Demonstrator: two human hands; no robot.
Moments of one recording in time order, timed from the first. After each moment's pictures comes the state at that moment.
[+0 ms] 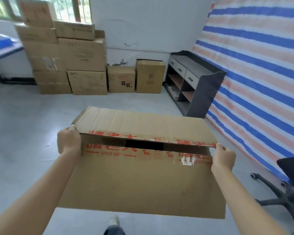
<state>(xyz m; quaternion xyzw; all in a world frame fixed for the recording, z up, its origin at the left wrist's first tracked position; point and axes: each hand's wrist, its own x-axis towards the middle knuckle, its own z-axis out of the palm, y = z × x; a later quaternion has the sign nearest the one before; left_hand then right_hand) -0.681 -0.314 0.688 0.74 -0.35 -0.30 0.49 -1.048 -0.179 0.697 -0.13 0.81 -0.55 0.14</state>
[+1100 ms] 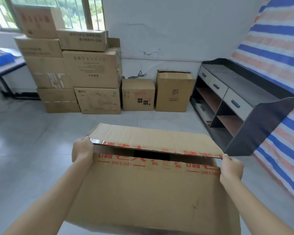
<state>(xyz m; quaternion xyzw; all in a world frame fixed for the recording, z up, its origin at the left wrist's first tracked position) -0.770 -0.902 0.655 0.80 -0.32 -0.30 0.41 -1.157 -0.807 0.646 -0.14 0.83 -0.50 0.20</state>
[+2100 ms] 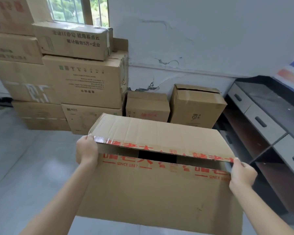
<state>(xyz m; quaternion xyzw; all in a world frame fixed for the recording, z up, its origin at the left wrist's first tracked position) -0.778 -1.477 0.669 0.79 -0.30 -0.27 0.46 -1.154 -1.406 0.674 -0.14 0.81 -0.54 0.19</state>
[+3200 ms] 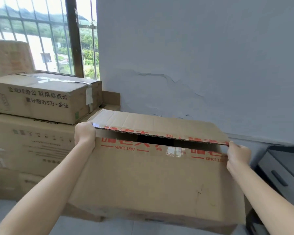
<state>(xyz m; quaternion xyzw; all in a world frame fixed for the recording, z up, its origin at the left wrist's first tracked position) -0.870 -2.060 0.759 0.71 -0.25 -0.26 0.60 -1.281 -2.019 0.778 -0.23 0.70 -0.64 0.23</state>
